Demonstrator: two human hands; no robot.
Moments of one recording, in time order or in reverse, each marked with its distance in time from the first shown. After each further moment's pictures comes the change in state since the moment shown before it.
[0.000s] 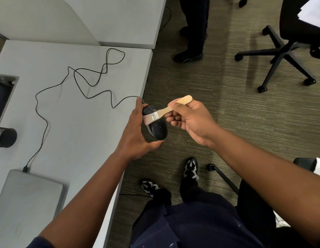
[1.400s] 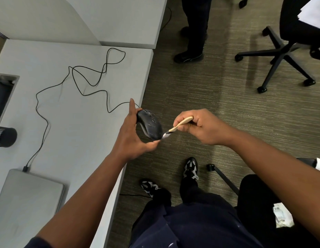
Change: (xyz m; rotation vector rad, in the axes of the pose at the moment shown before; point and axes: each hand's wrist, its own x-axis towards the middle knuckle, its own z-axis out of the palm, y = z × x) left_hand -0.006 -0.021 -0.003 -0.005 0.027 -0.032; right_hand -0.005 0.003 -0.047 -0.915 -0.363 -0.311
